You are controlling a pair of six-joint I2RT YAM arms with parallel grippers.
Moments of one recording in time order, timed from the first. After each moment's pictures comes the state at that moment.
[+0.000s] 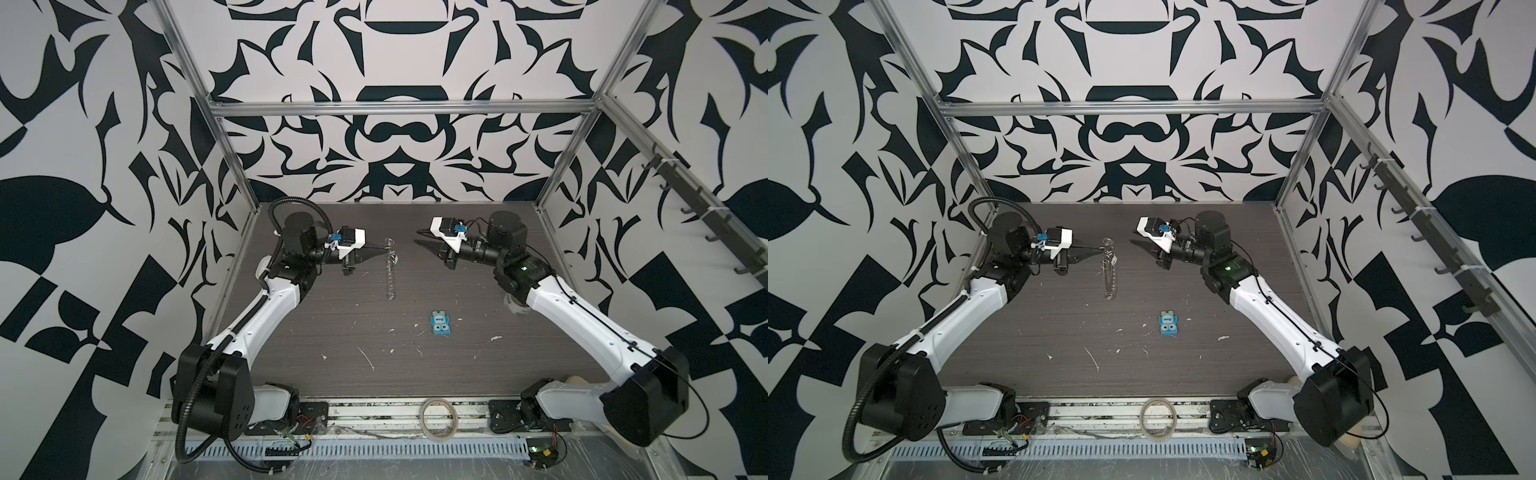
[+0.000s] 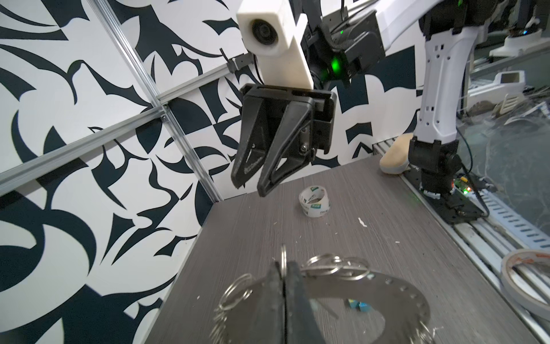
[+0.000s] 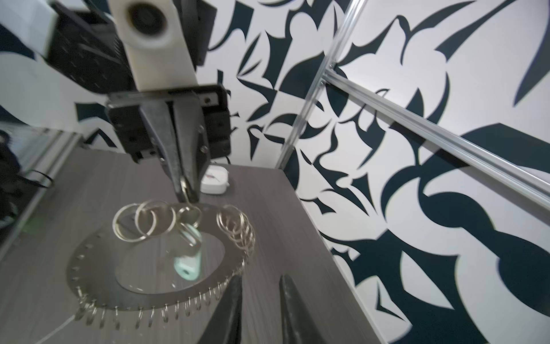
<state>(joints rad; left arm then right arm) -0.29 1.35 0.96 0.41 1.28 0.35 0.48 1.30 1.10 0.06 -0.74 -0.44</state>
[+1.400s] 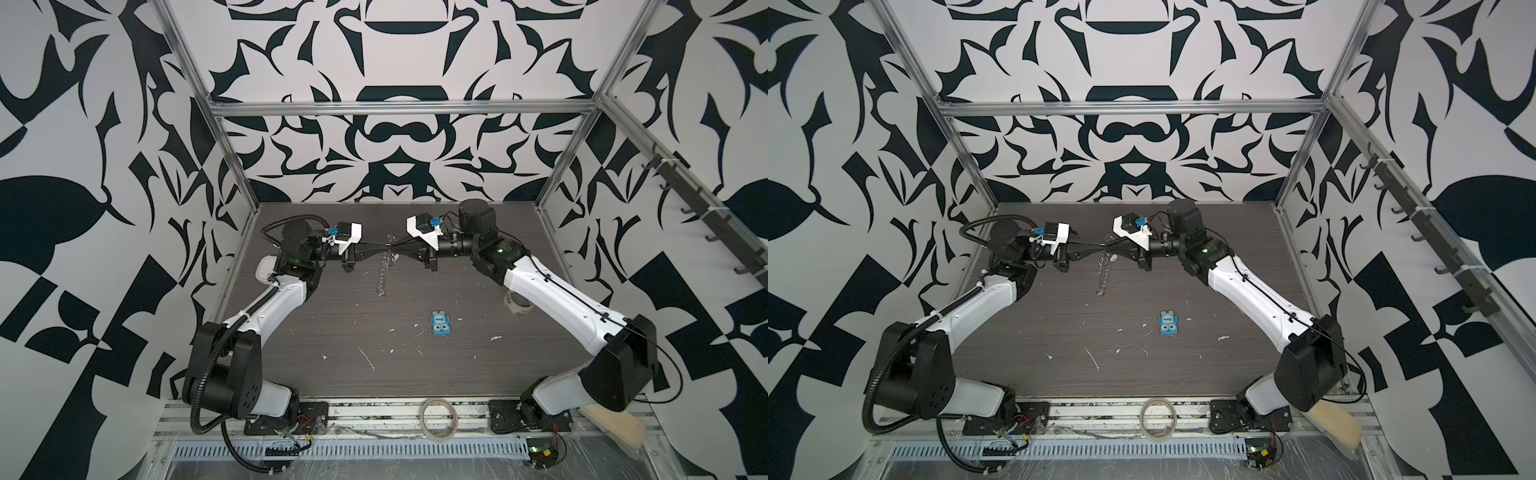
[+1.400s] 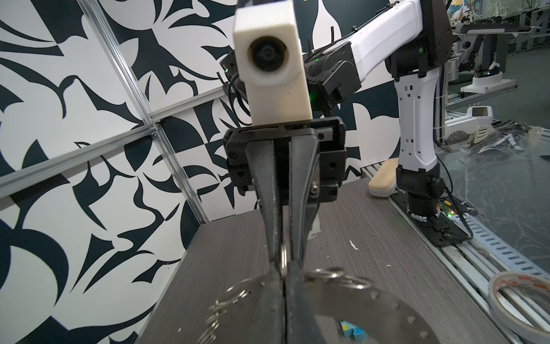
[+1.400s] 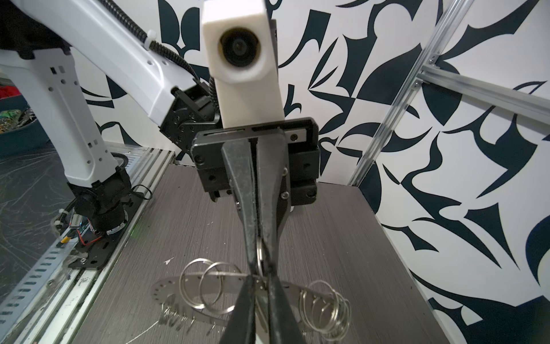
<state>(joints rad) -0.29 1.43 0.92 0.83 1.33 0.03 0.57 1.48 1.32 -0.13 -0.92 -0.46</state>
